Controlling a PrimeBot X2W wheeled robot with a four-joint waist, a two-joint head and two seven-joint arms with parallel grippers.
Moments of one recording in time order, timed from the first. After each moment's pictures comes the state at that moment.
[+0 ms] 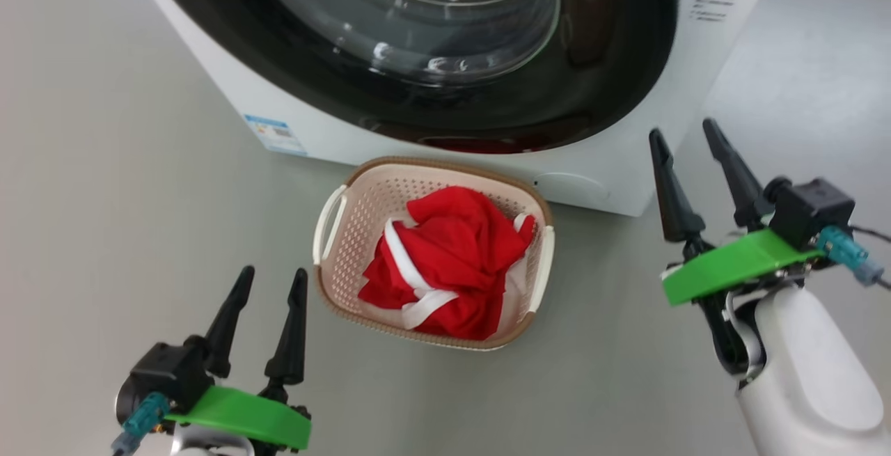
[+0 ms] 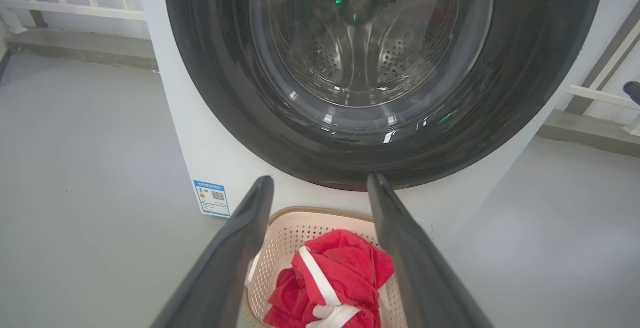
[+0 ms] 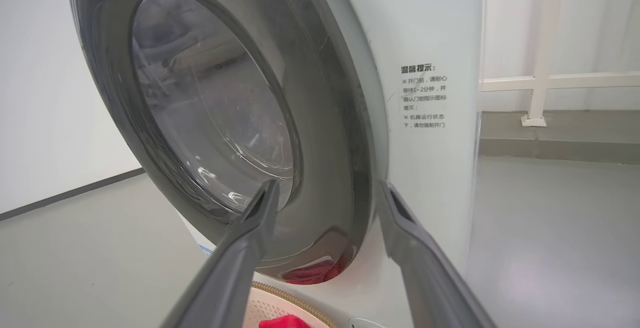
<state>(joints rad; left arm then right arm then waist) -0.22 0.05 -0.09 0.29 -0.31 -0.13 -0.26 -0.46 -0.08 0.06 0.42 0.34 0.13 -0.26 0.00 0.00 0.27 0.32</state>
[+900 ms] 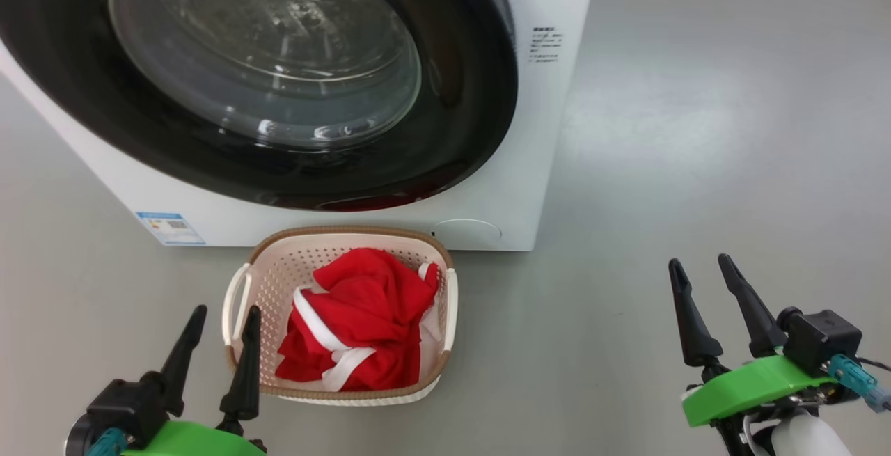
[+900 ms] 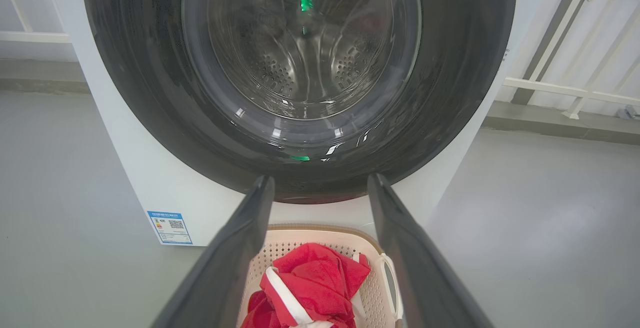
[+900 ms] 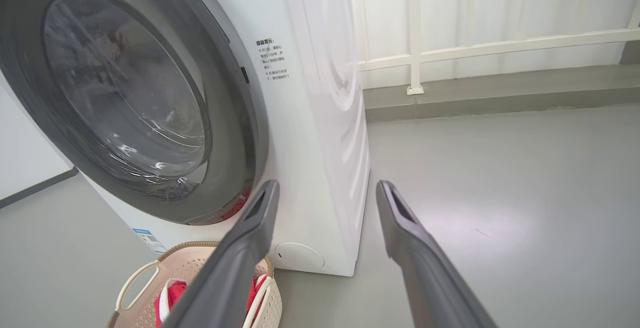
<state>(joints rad) -0.12 0.12 -0.03 0.29 -0.30 -0.13 -0.26 -0.12 -0.05 0.00 0.31 0.35 0.13 -0.26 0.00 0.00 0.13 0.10</state>
